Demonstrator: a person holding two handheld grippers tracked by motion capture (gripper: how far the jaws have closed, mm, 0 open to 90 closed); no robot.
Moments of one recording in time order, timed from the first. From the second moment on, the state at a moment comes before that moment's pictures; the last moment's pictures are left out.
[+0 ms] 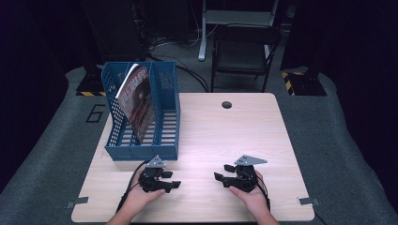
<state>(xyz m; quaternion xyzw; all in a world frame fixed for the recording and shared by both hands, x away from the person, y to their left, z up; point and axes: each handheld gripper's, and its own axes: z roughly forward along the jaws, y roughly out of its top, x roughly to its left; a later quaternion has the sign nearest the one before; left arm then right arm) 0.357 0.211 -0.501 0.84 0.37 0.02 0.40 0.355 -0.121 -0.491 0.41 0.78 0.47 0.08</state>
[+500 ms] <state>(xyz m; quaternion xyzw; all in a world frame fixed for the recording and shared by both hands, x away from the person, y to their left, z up) 0.354 0.199 -0.507 0.87 0.33 0.03 0.38 0.355 -0.117 -0.492 0.41 0.78 0.46 0.07</state>
